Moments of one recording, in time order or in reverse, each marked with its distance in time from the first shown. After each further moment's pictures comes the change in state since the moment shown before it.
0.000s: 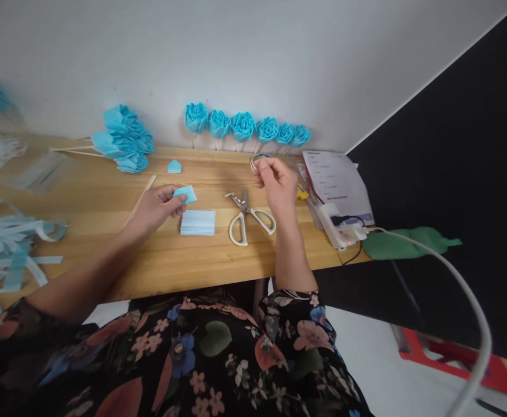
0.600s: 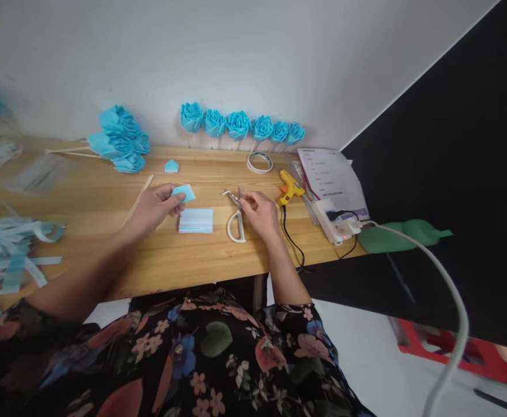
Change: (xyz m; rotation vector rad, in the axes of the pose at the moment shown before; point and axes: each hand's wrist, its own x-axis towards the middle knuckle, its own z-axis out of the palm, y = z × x) left_hand -0.001 0.000 0.001 -0.035 -0.021 0.002; right_hand -0.061 0.047 -0.001 -0.340 -0.196 0.068
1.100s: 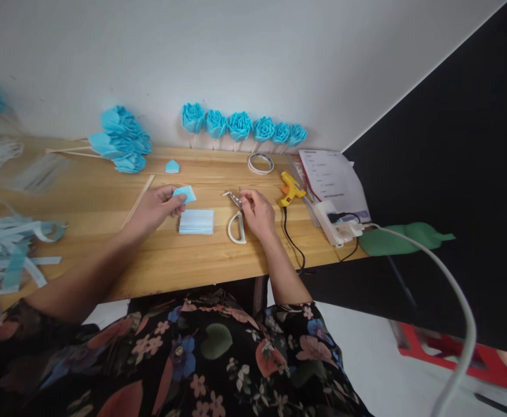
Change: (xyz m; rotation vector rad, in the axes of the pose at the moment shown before) left_hand -0.001 0.004 0.000 0.015 -0.010 -0.011; right_hand 0.000 -0.001 0.009 -0.057 -0.001 -0.056
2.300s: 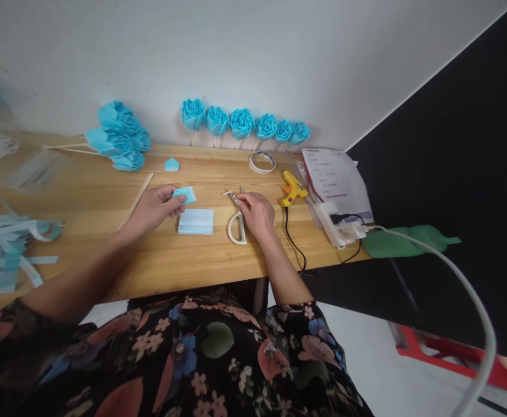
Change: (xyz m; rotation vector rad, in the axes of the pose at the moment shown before) left_hand 0.003 -0.008 0.000 0.031 -0.013 0.006; right_hand 0.004 0.001 0.004 -0.167 -0.051 -0.083
